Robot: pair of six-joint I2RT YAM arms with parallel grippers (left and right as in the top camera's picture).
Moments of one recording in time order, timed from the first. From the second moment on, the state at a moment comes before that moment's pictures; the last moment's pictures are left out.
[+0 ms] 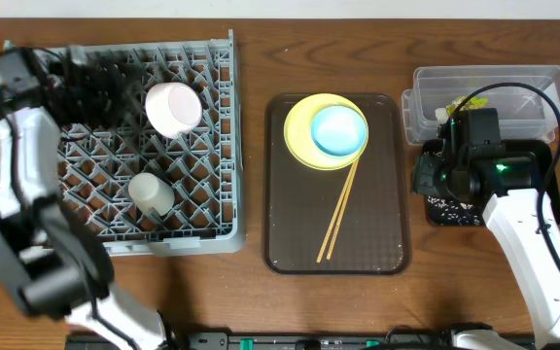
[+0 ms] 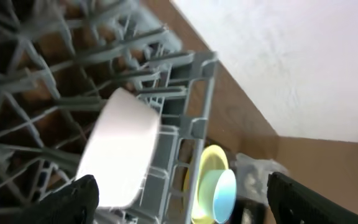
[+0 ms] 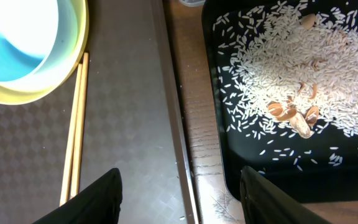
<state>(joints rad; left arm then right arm) 0.43 1.82 1.51 -0.65 0.85 -0.43 0.09 1.36 1.02 -0.85 -0.04 0.30</state>
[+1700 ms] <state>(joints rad) -0.74 2.09 1.51 -0.47 0.05 0.06 0.09 1.36 1.02 -0.98 0.13 0.44</state>
